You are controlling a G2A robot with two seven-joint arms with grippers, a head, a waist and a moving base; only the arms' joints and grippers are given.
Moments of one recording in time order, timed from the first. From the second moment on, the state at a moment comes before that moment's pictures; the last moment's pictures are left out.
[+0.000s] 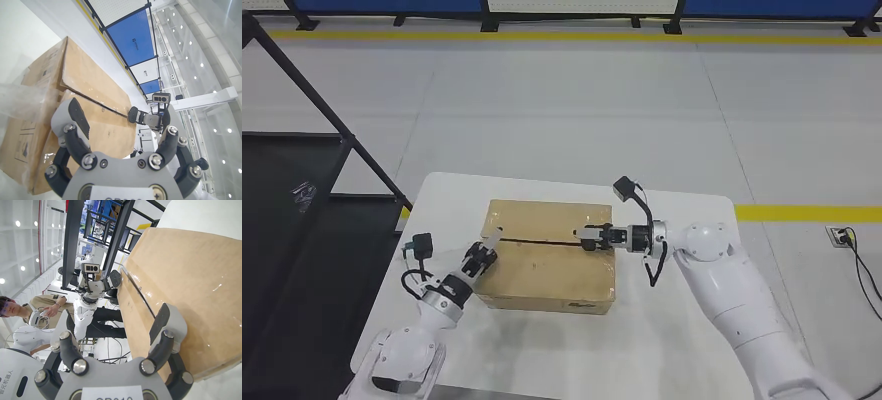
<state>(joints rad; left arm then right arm) 1.27 -1.19 -1.42 -1.78 0.09 -0.01 -0.26 -0.48 -1.37 1.09 -0.84 0.18 -0.49 1.16</state>
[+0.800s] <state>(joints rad) 1.38 -1.18 -1.66 -1.83 0.06 -0.01 -0.15 -0.53 -1.34 1.10 -0.89 0.13 -0.48 1.12</state>
